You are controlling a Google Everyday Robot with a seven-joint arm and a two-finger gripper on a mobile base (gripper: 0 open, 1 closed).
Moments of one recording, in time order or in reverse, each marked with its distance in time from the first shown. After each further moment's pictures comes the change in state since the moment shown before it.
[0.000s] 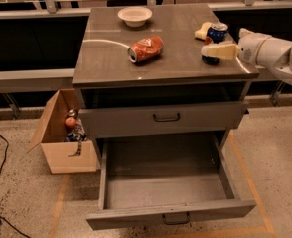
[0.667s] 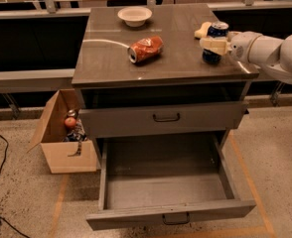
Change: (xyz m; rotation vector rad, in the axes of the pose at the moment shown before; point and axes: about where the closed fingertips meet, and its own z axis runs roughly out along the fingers) arm 0.002 0.005 0.027 -0.035 -0.002 0.022
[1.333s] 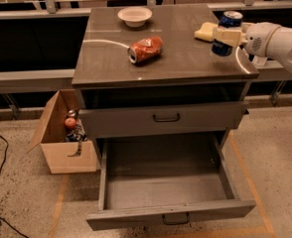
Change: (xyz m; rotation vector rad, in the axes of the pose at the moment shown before) arm -0.040 0.010 -0.043 -0.030 -0.044 0.027
